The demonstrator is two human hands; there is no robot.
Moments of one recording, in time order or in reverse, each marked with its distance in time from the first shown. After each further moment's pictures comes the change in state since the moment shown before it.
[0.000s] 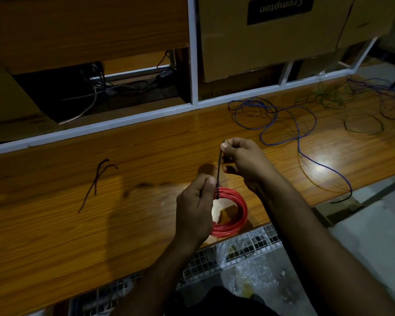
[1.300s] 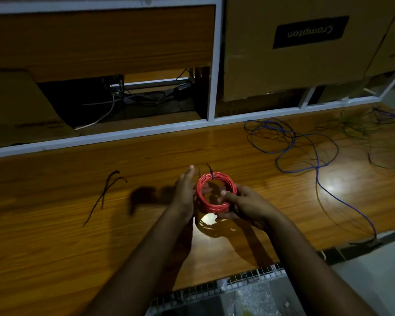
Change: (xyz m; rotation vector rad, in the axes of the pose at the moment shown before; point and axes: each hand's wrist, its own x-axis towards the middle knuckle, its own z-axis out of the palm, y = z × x) left_hand 0.113 -0.067 -0.018 -0.384 0.007 -0.716; right_hand 0.055 0.062 -0.005 0.070 -0.331 0.285
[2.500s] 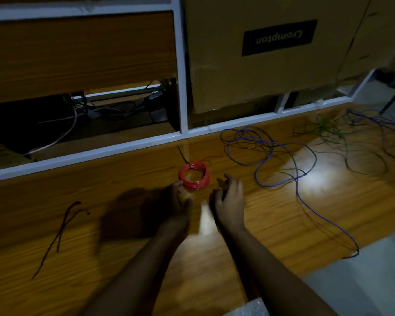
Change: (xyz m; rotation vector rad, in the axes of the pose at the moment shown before) left_hand 0.089 -0.050 0.030 0.653 0.140 0.523; right_hand 0.101 0.036 -0.047 -0.607 0.890 -0.545
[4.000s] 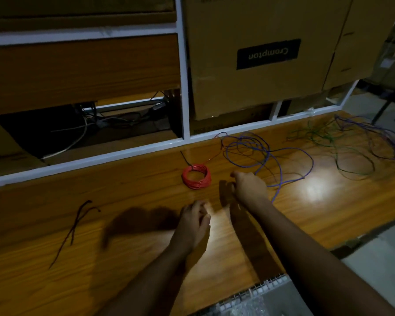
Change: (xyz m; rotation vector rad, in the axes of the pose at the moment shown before) left_hand -0.049 0.012 0.002 0.169 -0.263 0.124; right_hand 0.041 -0.026 -0.073 -0.750 -0.350 -0.145
